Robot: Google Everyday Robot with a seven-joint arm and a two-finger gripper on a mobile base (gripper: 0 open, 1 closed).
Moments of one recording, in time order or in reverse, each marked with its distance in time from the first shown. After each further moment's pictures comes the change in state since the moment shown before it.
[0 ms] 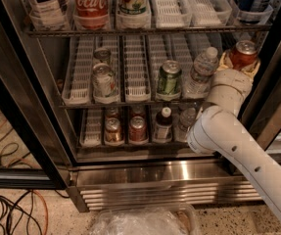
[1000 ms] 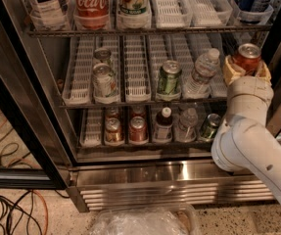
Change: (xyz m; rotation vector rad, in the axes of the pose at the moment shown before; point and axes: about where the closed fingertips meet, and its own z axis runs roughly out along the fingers) arm -0.009 -0.038 -0.011 -0.085 0.008 -0.037
